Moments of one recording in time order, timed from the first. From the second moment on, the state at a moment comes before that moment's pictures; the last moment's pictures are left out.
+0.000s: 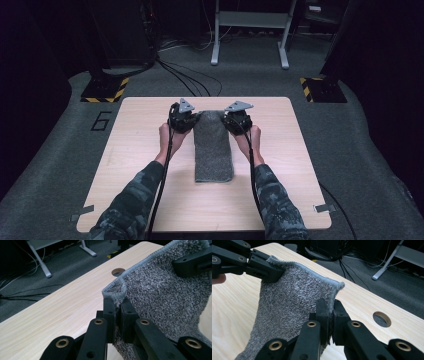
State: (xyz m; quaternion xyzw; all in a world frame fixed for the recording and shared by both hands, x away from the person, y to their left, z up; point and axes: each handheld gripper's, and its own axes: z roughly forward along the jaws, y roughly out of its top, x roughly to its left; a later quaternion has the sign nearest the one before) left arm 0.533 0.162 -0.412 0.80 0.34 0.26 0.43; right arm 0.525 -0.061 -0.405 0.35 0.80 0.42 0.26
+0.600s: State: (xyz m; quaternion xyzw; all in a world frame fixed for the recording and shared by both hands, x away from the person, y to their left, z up) left arm 0.505 0.154 -0.423 0.81 0.30 0.25 0.43; right arm 0.499 -0.076 -0.421 0.32 0.80 0.42 0.28
